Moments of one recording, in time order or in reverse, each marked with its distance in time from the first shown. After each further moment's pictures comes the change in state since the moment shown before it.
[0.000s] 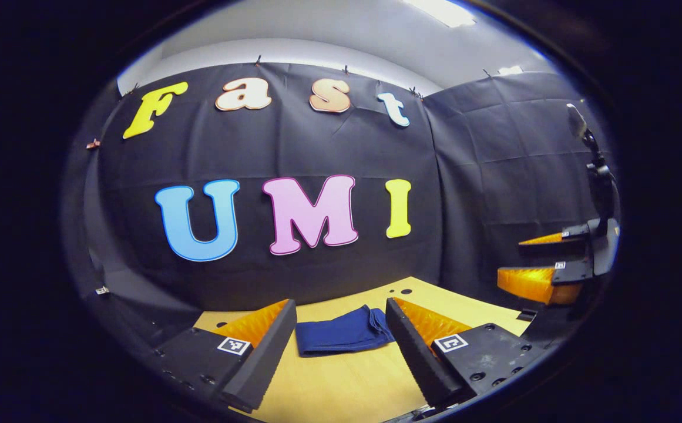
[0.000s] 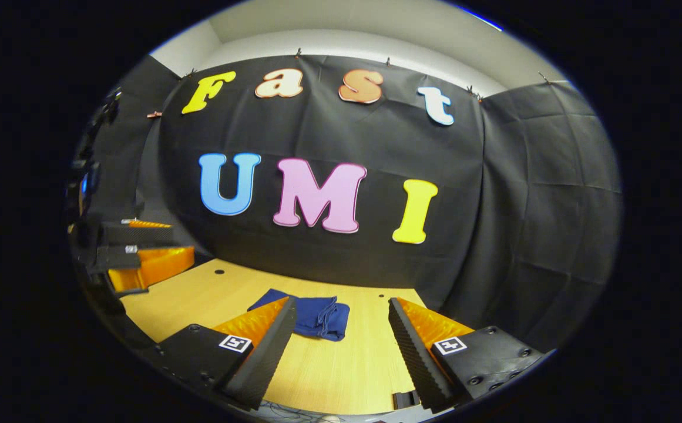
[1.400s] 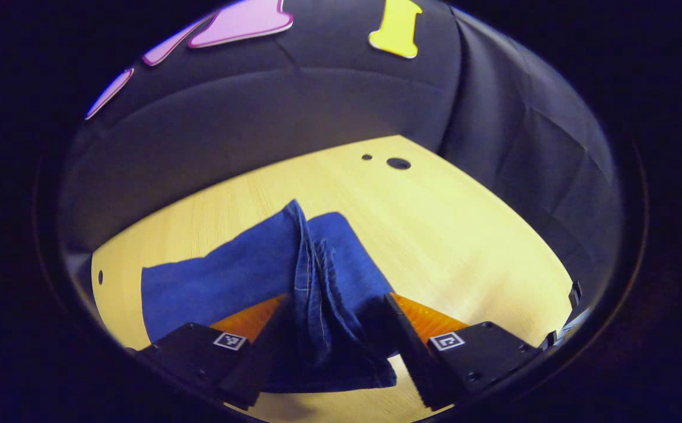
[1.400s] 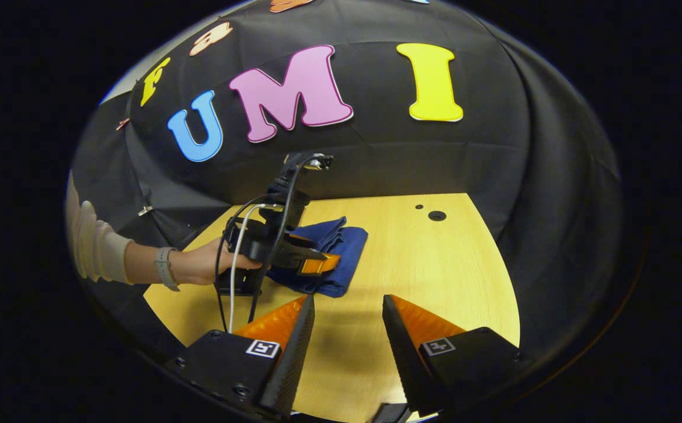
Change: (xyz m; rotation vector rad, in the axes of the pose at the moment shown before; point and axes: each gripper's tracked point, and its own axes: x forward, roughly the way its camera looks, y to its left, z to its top) left arm 0.399 -0.151 -0.269 -0.032 0.666 -0.275; right arm 0.183 -0.081 -0.201 0.233 0.489 0.306
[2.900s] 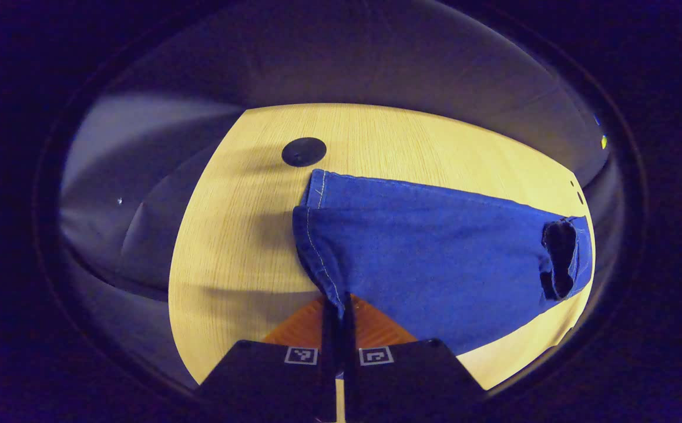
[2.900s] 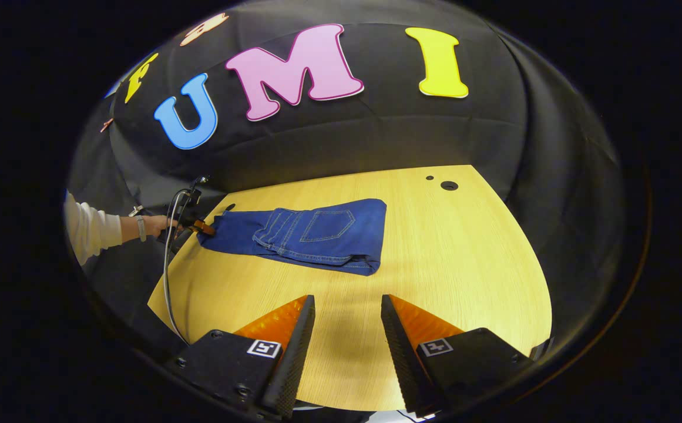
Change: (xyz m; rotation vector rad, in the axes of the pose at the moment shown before) left arm -0.077 0.446 -0.276 -0.531 0.419 0.289; right arm 0.016 0.075 -0.047 0.067 0.127 -0.063
